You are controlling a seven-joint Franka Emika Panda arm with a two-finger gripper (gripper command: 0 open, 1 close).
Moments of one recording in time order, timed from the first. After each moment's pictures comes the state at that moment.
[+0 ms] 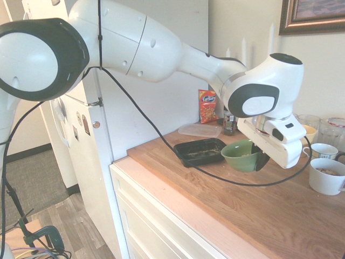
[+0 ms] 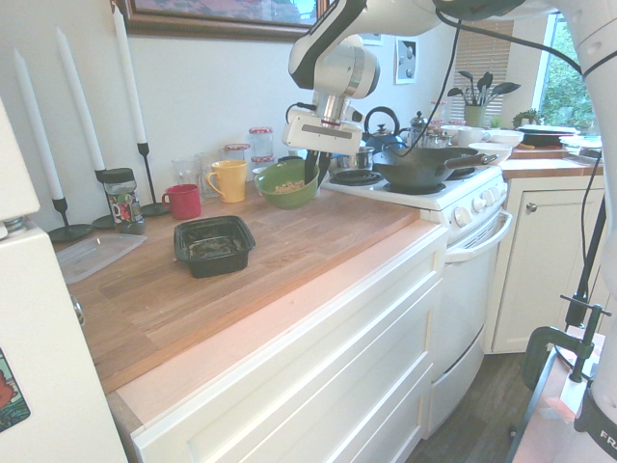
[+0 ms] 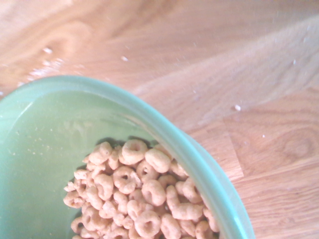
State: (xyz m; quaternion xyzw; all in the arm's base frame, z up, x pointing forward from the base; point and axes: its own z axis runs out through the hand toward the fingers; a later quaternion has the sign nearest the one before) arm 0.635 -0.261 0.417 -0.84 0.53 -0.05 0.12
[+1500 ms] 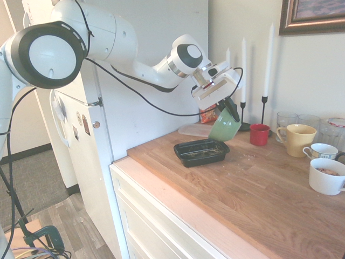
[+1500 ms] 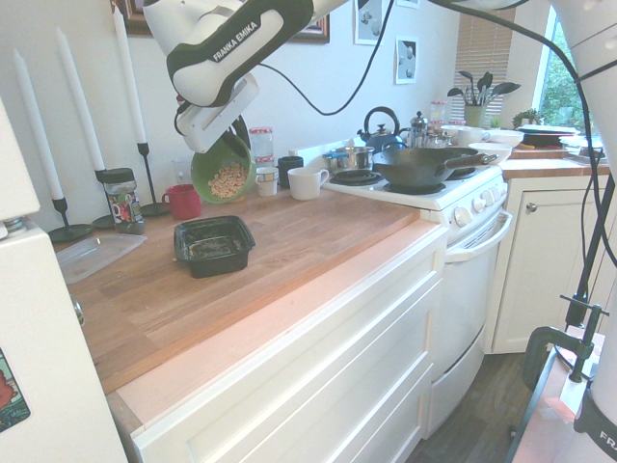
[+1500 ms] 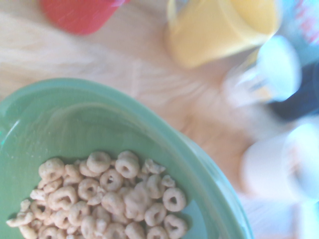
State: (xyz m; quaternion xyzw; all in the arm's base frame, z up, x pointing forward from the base) arm 0.710 0.001 0.478 -0.87 0.32 -0.26 -0.26
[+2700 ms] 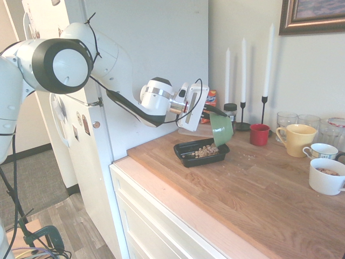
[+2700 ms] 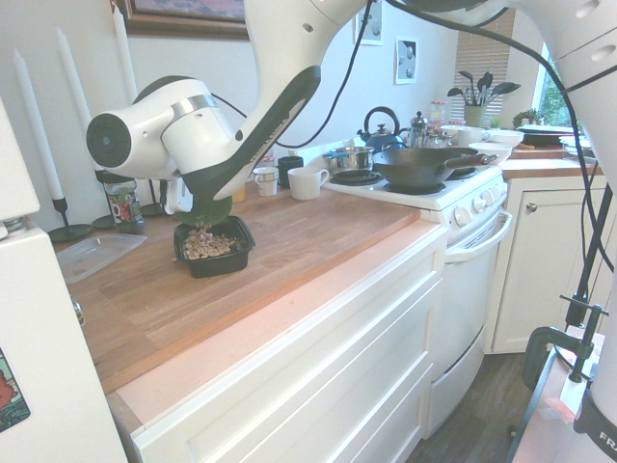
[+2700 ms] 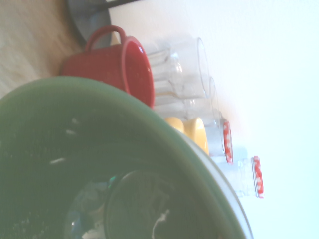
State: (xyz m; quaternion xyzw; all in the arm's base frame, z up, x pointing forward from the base) arm 0.693 0.110 0.369 -0.79 0.09 -0.44 -0.42
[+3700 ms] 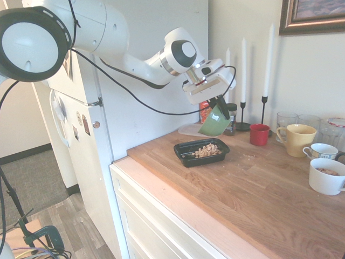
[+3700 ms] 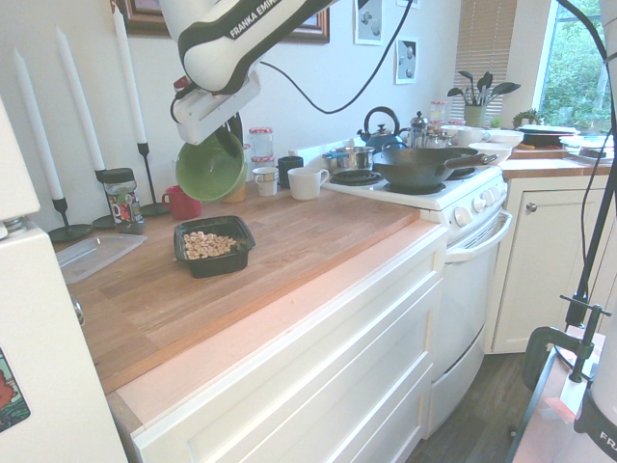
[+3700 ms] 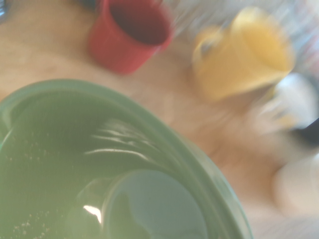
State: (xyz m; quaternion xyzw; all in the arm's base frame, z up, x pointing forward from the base) arm 0.678 -0.016 0.491 -0.90 0.35 -0.22 -0.12
